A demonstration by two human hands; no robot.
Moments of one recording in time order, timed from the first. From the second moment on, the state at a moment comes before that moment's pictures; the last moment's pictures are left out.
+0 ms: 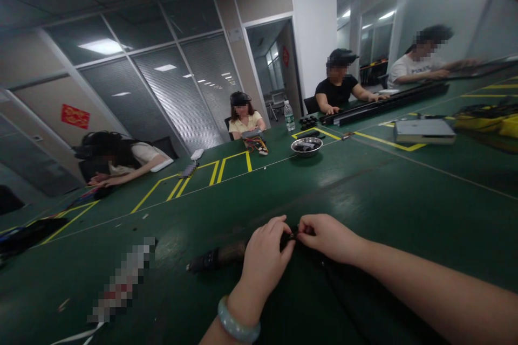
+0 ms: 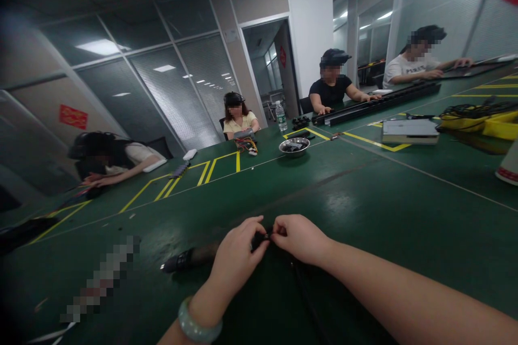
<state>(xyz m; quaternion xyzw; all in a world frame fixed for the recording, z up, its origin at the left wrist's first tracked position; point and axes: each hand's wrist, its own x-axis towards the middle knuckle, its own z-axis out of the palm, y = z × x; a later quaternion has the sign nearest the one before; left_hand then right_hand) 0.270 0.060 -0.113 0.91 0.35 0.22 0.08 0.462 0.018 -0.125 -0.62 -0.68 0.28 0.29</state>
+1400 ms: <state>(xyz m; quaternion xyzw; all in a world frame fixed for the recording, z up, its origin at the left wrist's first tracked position) 0.238 0.076 -0.087 0.82 0.44 0.33 0.15 0.461 0.017 -0.121 -0.62 -0.68 0.30 0.27</state>
